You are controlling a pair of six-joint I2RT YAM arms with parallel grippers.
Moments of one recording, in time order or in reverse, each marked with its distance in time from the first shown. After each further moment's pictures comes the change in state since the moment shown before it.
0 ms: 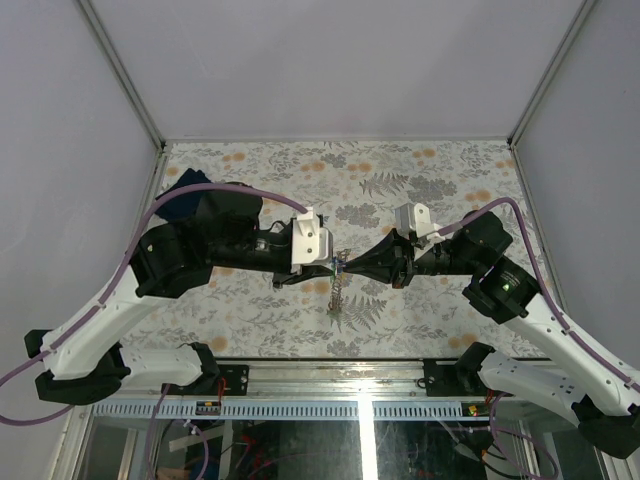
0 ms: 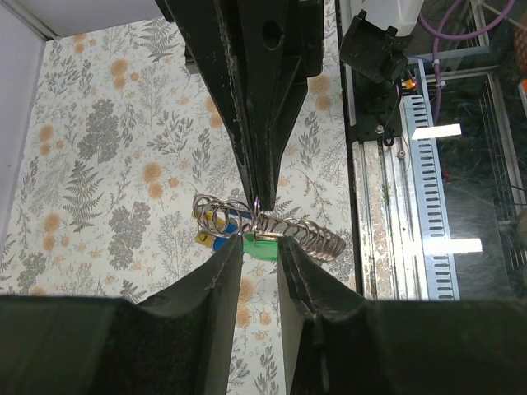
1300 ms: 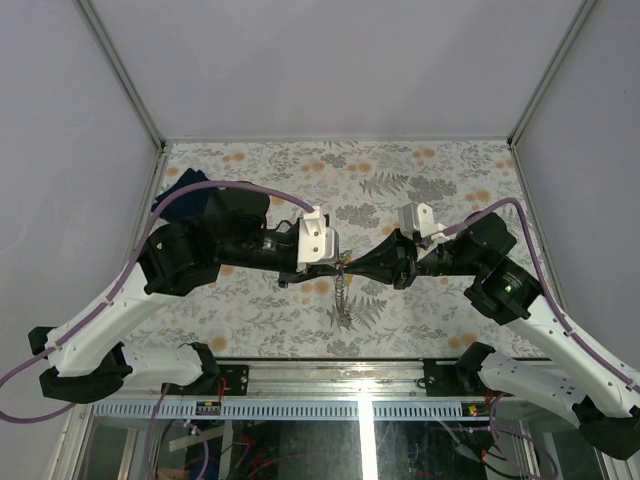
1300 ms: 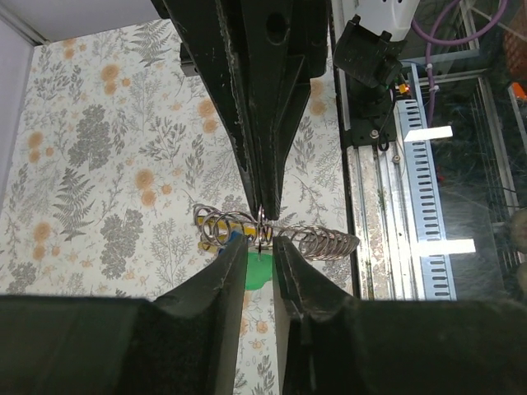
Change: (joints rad) left arm 0.000 0.016 -0.018 0.034 0.024 -0.007; right arm 0.000 -0.009 0.000 0.009 -0.010 0.022
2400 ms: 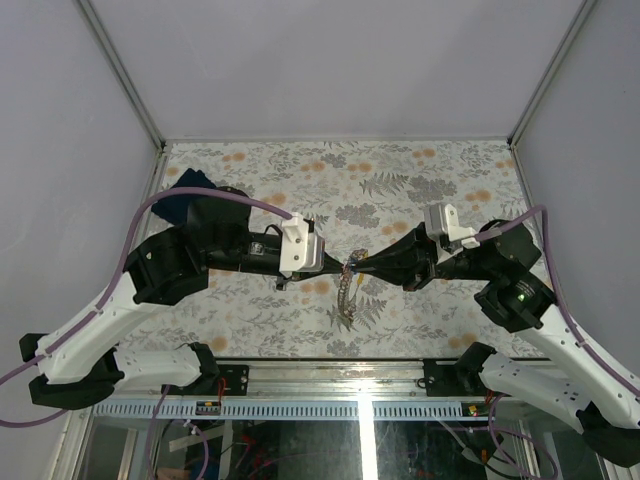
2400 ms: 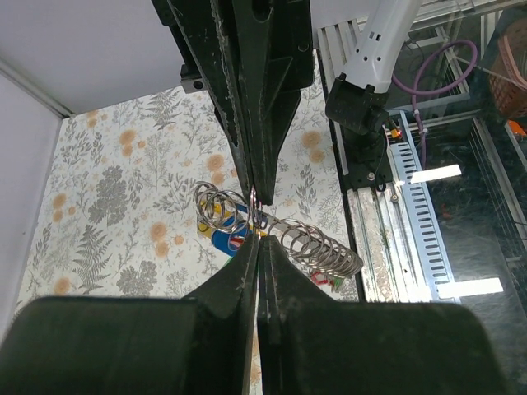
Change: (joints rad) left arm -0.007 -0.067 -0.069 0.151 0.050 -0.006; right arm 0.000 -0.064 0.000 0.111 0.005 0.084
